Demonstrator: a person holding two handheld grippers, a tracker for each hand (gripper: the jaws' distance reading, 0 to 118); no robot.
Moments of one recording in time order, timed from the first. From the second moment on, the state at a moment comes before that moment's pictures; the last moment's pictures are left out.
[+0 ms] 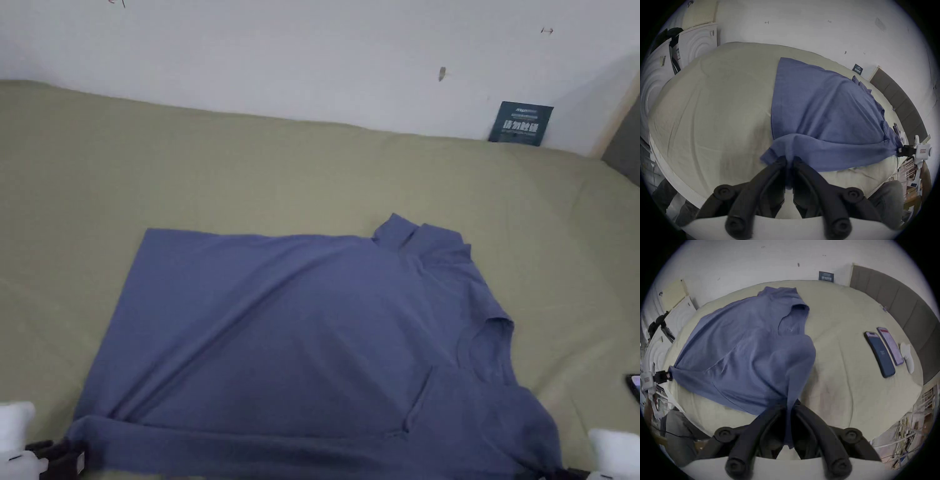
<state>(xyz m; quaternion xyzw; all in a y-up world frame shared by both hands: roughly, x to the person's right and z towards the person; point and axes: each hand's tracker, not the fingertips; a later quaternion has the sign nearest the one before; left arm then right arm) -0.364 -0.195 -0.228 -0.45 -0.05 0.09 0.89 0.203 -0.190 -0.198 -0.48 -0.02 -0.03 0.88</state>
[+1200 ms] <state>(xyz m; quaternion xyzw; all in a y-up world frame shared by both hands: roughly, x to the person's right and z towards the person) -0.370 -0.160 -0.432 -0.51 -0.05 0.09 0.85 0.208 -0.149 -0.414 -0.47 0.02 -0.05 0.88</state>
